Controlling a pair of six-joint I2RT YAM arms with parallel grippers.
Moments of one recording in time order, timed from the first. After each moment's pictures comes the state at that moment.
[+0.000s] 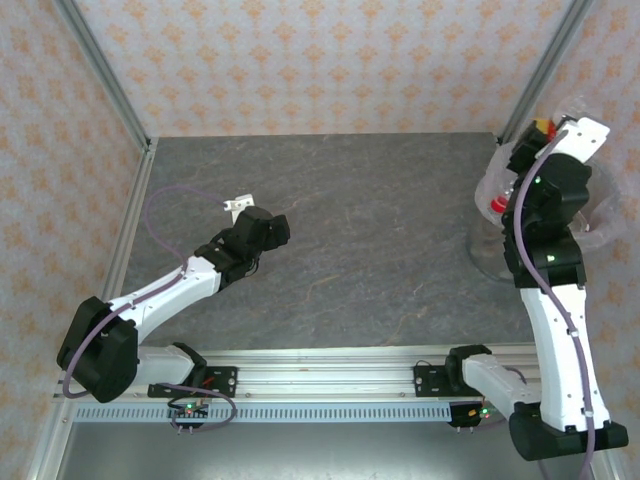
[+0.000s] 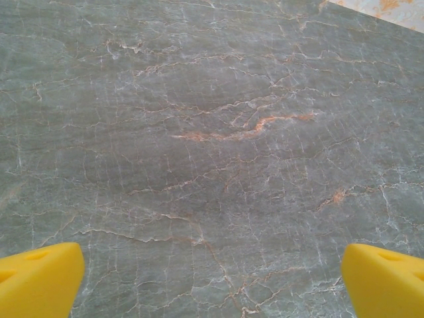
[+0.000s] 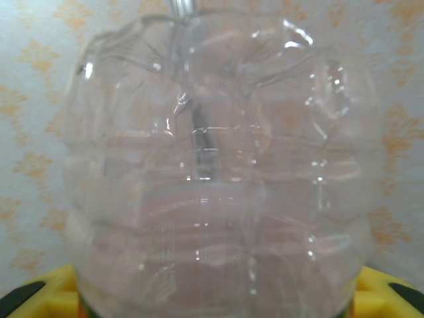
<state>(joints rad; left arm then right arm) -0.52 1.29 0.79 -0.23 -0.42 -0.68 0.07 0.95 1.38 -0.34 0.62 0.06</state>
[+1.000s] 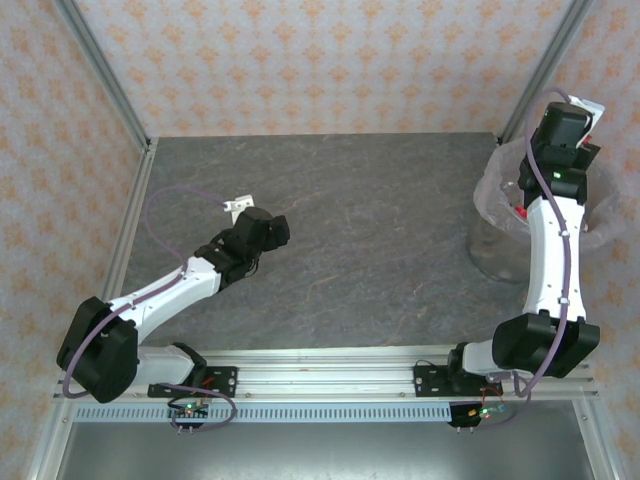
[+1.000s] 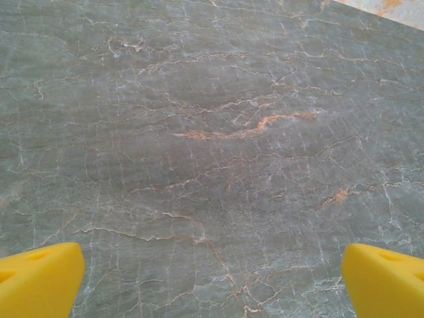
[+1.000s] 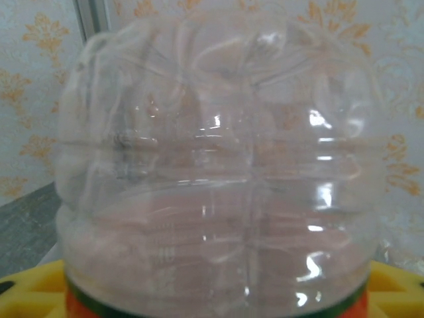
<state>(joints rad) -0.52 1.28 0.78 -0.23 -0.42 -0.68 -0.23 1.38 1.58 -0.62 0.52 0.08</state>
